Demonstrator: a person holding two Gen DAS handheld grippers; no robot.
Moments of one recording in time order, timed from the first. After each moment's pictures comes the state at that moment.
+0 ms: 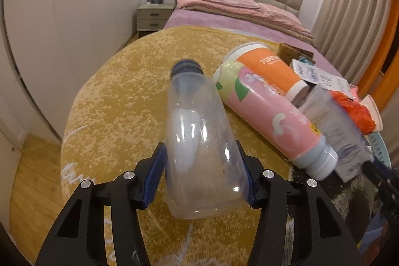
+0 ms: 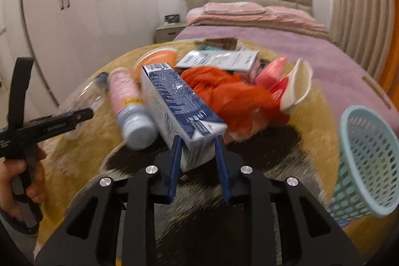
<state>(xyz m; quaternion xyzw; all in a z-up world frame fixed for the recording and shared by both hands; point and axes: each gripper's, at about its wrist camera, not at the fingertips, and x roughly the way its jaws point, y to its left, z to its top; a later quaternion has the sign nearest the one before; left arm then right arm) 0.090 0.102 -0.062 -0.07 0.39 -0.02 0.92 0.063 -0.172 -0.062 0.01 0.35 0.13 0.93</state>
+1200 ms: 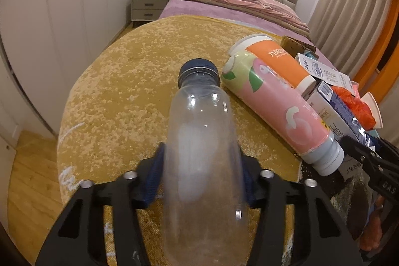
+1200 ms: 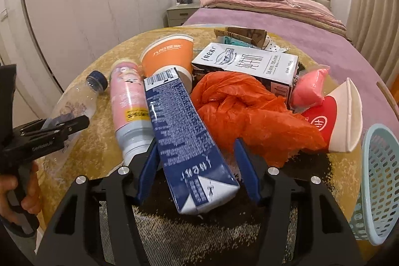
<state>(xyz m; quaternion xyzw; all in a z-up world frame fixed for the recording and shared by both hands) 0.108 0.116 -0.073 -0.08 0.42 -0.04 0.90 0.130 -0.146 -0.069 -0.02 0.41 0.13 0.90</state>
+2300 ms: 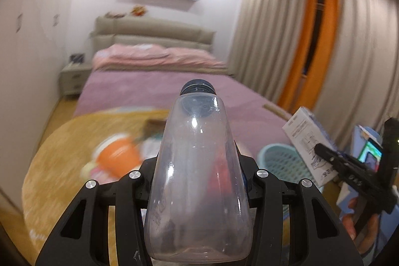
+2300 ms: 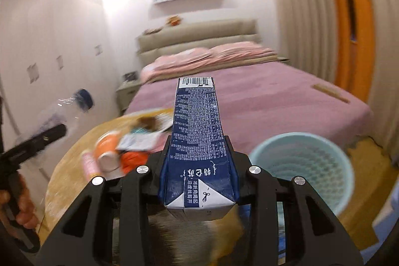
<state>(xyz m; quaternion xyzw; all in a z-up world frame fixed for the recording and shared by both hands) 0.069 -0.047 0.072 -0.04 0.23 -0.25 0.94 0.001 -0.331 0.043 0.11 0.21 -0.05 0.97</state>
